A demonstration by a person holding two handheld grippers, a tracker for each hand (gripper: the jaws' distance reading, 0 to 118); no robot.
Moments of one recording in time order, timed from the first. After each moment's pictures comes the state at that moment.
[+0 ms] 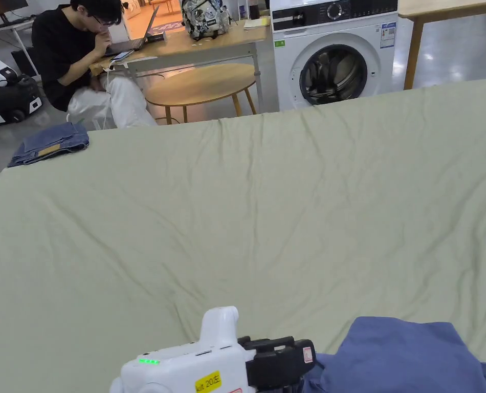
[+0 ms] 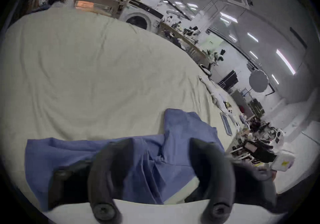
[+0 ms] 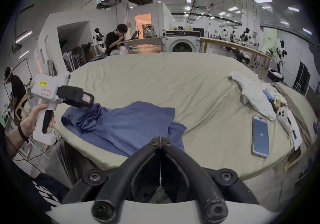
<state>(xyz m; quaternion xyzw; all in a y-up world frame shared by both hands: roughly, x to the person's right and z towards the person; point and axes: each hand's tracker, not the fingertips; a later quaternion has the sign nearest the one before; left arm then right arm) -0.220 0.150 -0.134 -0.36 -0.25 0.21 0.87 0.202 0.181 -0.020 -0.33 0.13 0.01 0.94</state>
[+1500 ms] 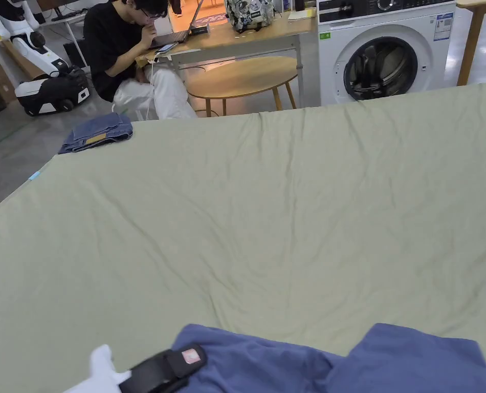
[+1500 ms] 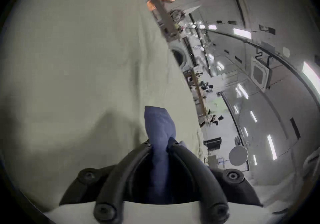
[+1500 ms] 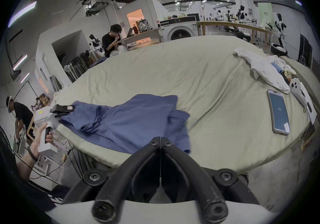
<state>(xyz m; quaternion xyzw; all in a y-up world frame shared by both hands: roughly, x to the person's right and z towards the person) -0.377 0.133 -0.057 -0.27 -0.10 0.49 0.83 0.197 0.162 -0.034 -0.36 0.15 -0.08 0.92</state>
